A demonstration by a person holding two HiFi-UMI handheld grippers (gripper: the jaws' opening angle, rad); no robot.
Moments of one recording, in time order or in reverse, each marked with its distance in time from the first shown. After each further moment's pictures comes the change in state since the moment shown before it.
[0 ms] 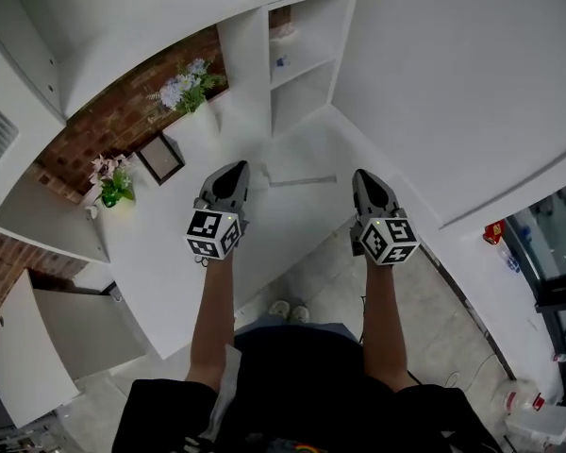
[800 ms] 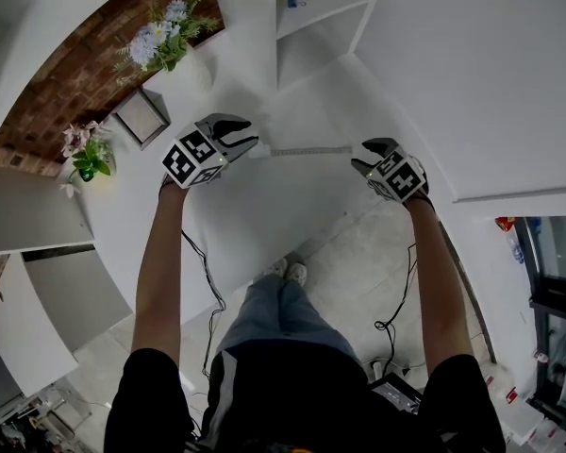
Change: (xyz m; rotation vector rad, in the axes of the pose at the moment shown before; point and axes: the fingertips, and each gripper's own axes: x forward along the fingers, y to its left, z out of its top) left arm 0.085 0.036 -0.145 0.237 0.604 -0.529; right arm 0.087 -0.074 -0.202 -0.535 0.940 0.438
